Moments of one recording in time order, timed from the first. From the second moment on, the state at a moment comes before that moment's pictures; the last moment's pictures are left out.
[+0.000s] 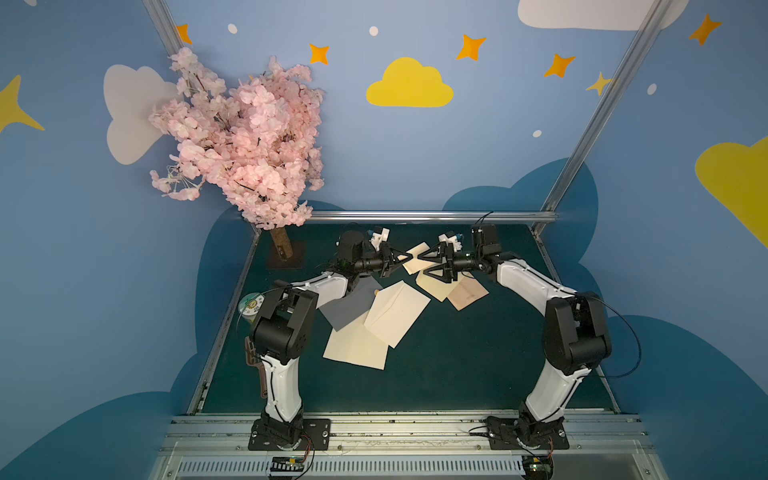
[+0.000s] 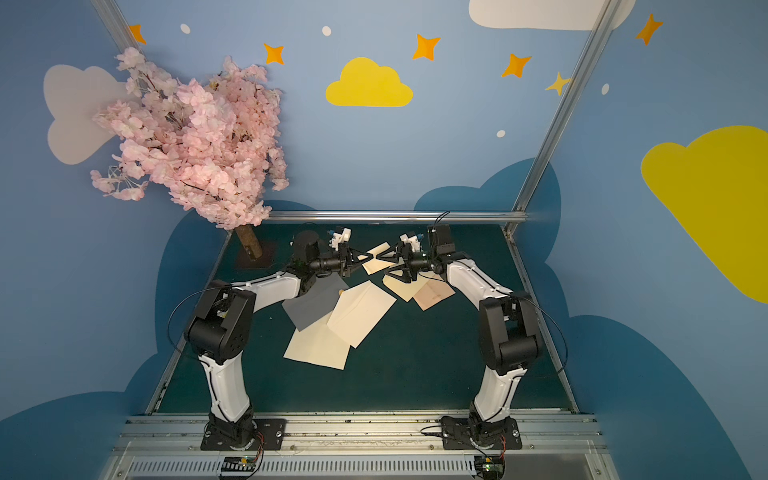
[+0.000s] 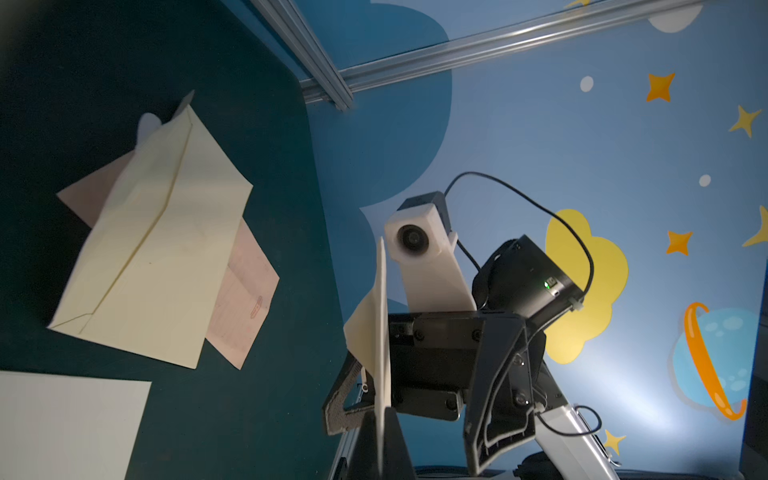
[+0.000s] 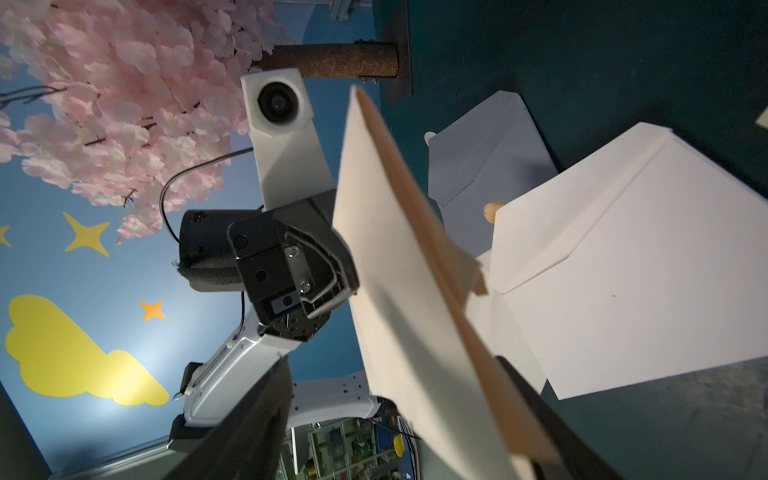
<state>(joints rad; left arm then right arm) -0.36 1.94 1.22 0.55 0.91 -1.24 0.32 1.81 1.29 -0.14 -1.05 0.99</state>
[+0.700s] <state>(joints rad) -0.46 1.78 1.11 0.40 0.47 -1.24 0.40 1.82 1.15 0.43 -0.86 1.46</state>
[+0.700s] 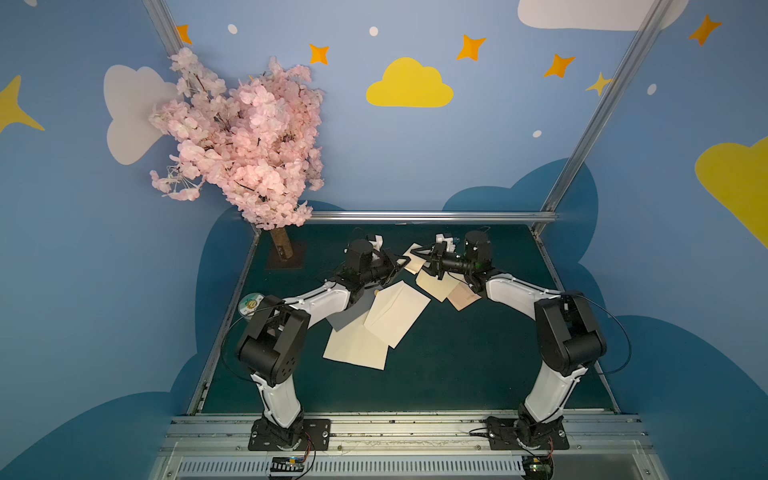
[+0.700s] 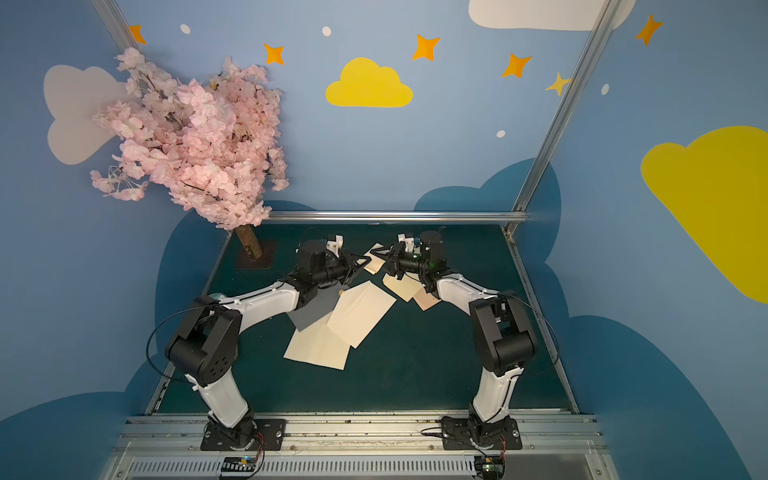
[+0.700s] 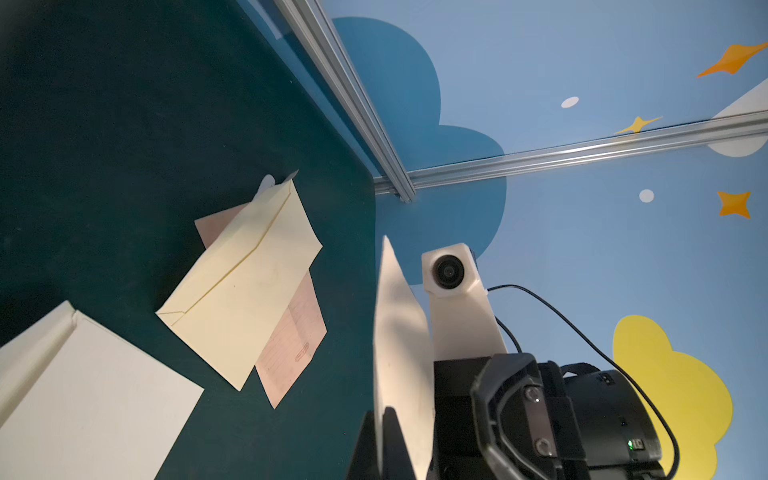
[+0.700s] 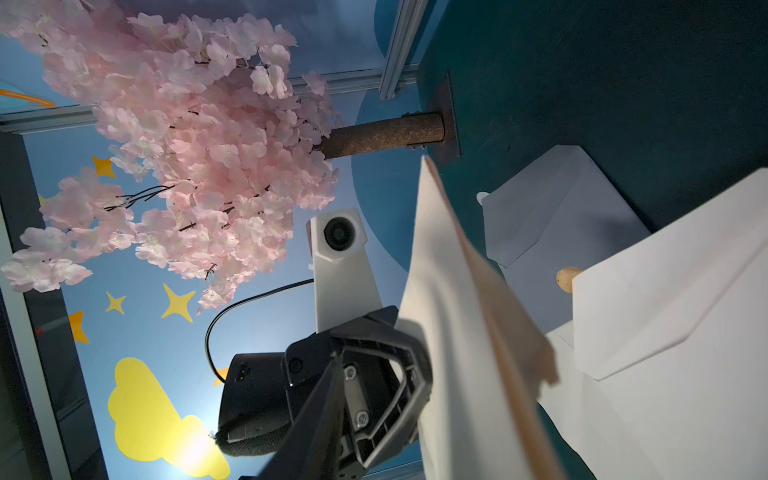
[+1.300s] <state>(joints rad) -0.46 1.78 1.10 0.40 0.46 -1.23 0.41 1.82 1.13 0.39 -0.84 1.40</state>
